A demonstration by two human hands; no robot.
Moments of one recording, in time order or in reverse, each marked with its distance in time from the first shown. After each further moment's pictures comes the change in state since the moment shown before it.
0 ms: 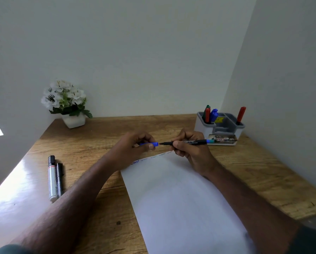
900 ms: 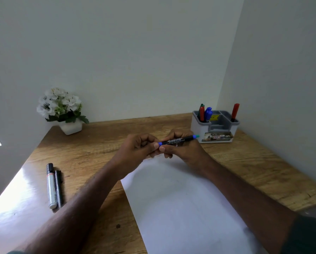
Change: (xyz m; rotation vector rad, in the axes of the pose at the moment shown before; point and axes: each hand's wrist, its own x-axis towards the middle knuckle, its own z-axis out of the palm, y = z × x) left_hand 0.000 0.019 0.022 -0.369 0.023 -0.056; right_hand 0.002 -0.007 0.009 -0.129 -0.065 -0.028
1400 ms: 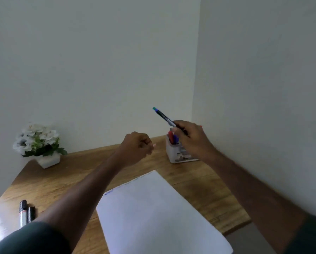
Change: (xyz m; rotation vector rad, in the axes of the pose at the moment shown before) left_hand 0.079 0.064 0.032 0.576 0.024 0.116; right_hand 0.003 -0.089 -0.086 -0.705 0.336 -0.101
